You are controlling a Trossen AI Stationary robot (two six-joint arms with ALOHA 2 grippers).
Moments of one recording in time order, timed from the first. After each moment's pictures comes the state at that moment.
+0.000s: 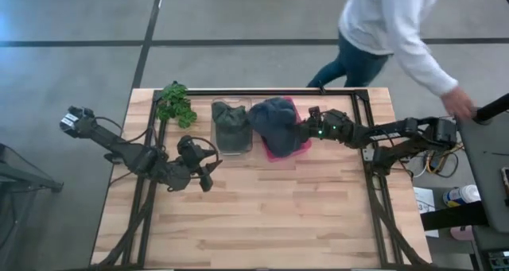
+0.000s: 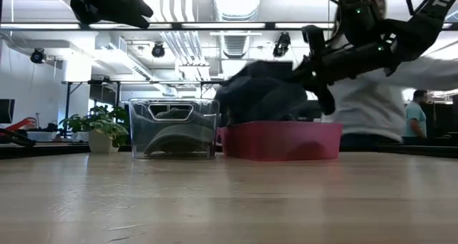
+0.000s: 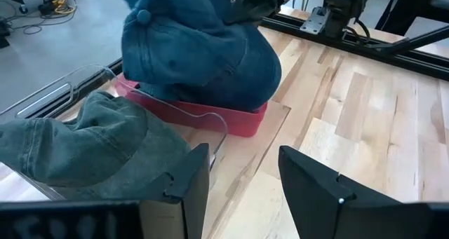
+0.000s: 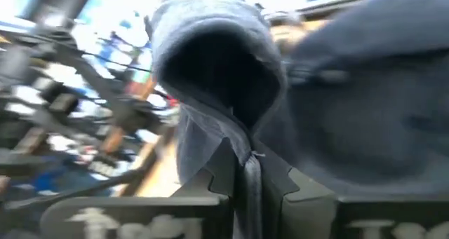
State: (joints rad) left arm -0.48 1.05 0.85 -0.46 -0.83 -0.66; right arm -0.36 1.34 0.38 0.76 -0.10 0.89
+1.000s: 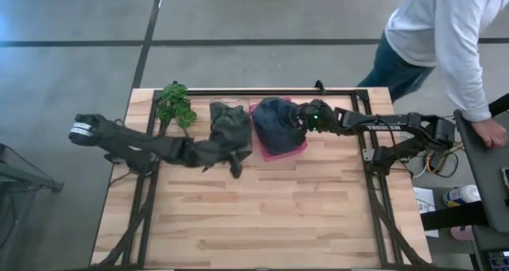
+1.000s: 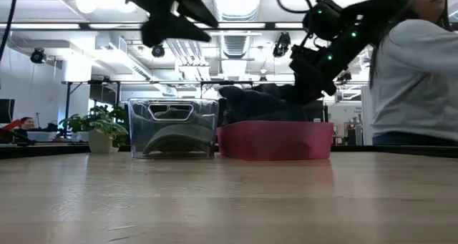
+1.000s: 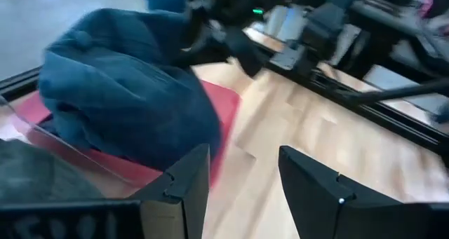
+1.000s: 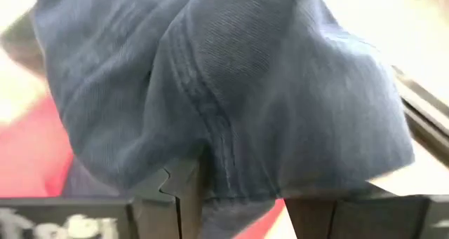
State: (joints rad) left arm -0.19 1.28 0.89 0.00 -0.50 -0.52; right arm -0.39 1.34 0.68 -0.02 0.17 0.19
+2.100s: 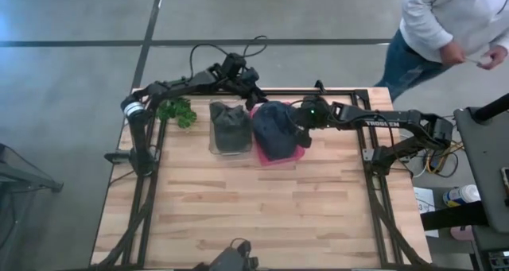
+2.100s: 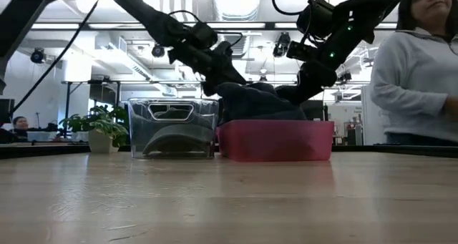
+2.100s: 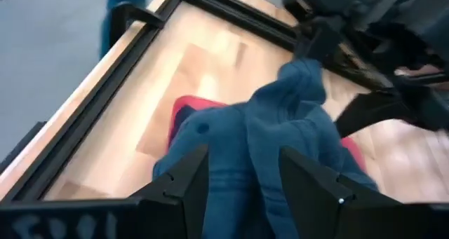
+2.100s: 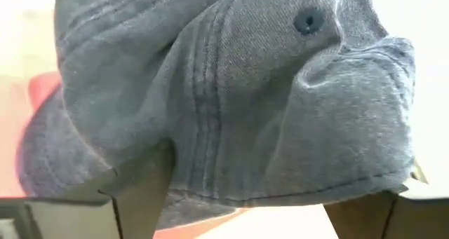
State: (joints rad) left arm 0.64 1.85 1.45 -0.19 0.56 -0.02; right arm -0.42 1.37 0.80 -0.23 0.02 -0.24
